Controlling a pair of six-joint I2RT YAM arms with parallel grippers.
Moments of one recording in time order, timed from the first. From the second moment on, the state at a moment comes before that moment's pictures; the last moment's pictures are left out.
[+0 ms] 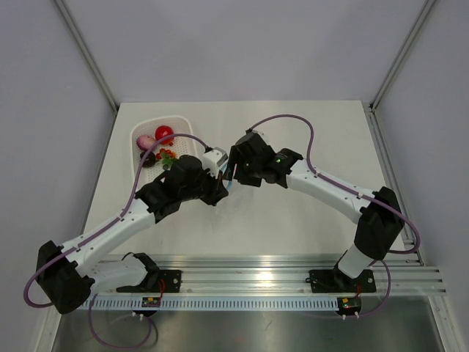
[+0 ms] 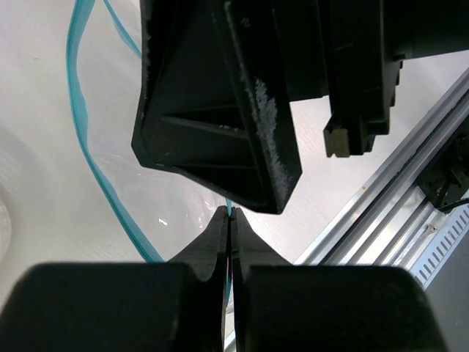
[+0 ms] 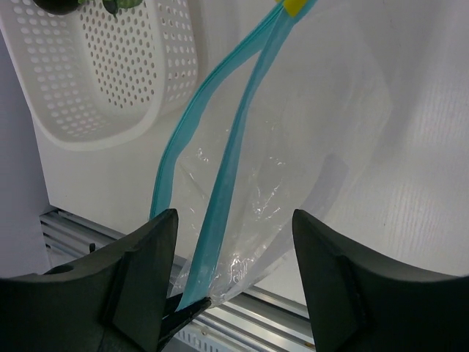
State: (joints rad) left arm -0.72 1.10 0.89 -0.38 0.19 -0.23; right arm 0.84 1.64 1.42 -0.59 0.10 0.91
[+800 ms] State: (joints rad) left arm -0.75 1.05 0.95 -0.47 0.05 -0.30; right arm 0.85 1.55 1.26 -0.53 0.15 0.80
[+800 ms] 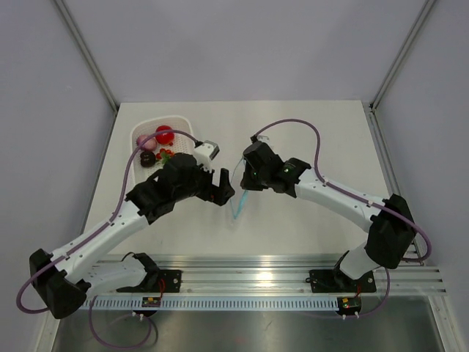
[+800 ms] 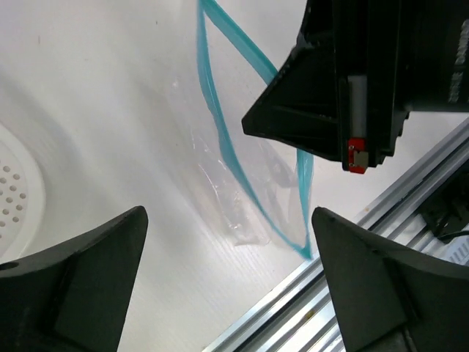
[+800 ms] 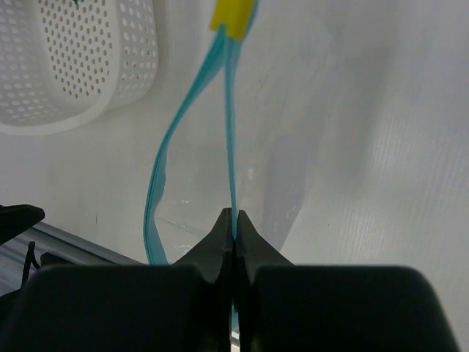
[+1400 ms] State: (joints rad) left arm -0.74 1.24 1.01 -0.42 0.09 -0.50; right arm 0.85 1.47 1.22 -0.48 0.14 0.72
